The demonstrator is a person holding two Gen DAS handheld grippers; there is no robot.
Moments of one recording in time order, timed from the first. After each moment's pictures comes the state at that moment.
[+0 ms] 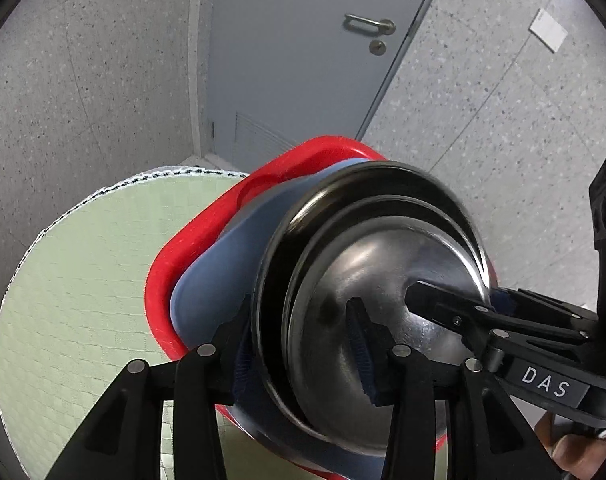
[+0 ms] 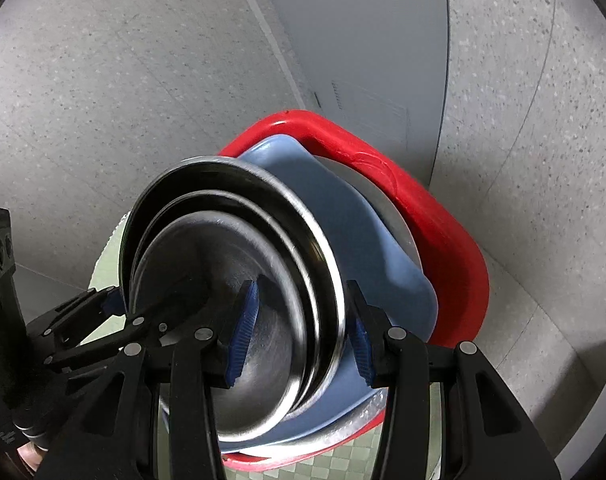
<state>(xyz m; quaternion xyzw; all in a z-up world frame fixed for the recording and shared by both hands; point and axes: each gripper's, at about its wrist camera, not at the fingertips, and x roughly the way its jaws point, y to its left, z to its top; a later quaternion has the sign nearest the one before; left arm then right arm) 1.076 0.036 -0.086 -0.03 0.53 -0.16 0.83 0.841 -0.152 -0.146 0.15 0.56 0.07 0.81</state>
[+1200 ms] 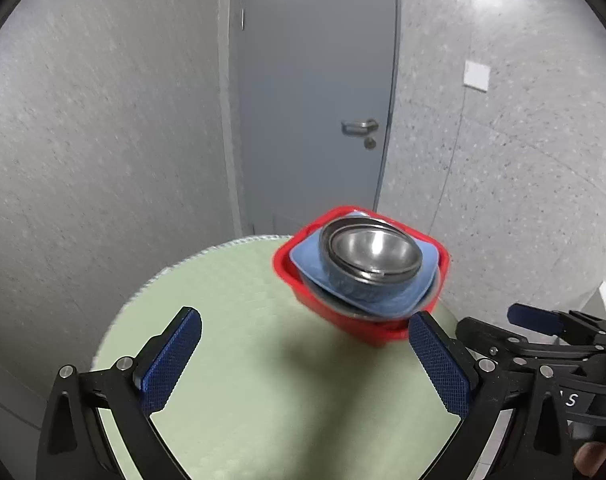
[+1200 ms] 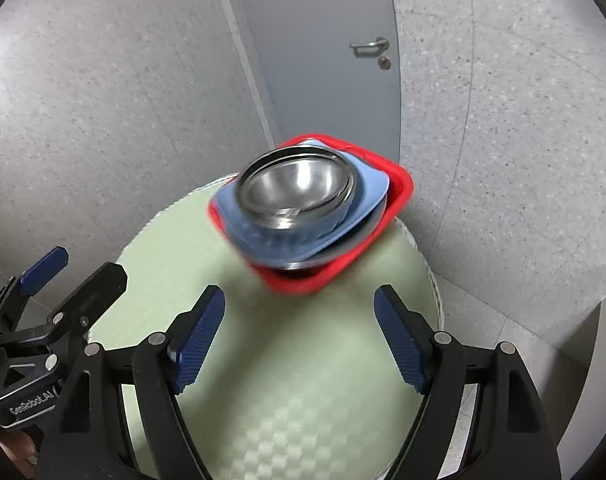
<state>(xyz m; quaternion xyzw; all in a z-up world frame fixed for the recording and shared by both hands) 0.789 0.134 -0.008 0.03 0.32 -0.14 0.94 0.626 -0.070 -0.055 0.12 0.43 -0.01 0.90</state>
